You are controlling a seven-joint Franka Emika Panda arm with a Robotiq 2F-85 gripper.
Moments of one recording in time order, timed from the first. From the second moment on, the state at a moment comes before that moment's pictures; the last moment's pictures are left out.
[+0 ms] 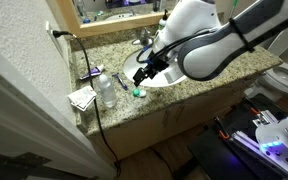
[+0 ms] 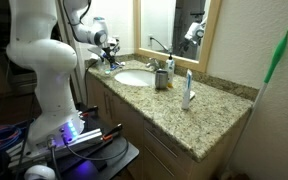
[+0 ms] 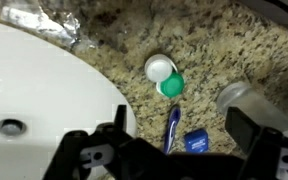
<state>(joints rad) 0.35 0.19 0.33 -2.37 0.18 2.94 0.25</state>
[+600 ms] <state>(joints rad) 0.36 0.28 0.33 -2.30 0.18 2.82 0.25</state>
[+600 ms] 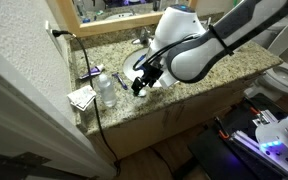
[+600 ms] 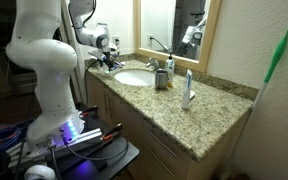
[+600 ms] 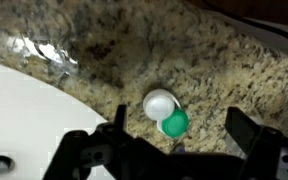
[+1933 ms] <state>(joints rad) 0.39 0.32 0.30 -2.29 0.14 2.86 0.28</state>
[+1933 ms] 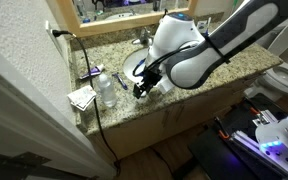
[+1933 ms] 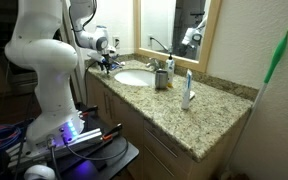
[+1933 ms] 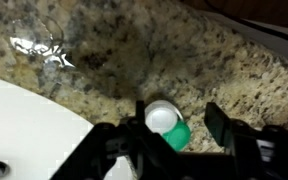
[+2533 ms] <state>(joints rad) 0.43 0.31 0.27 -2.28 0.06 2.83 0.32</state>
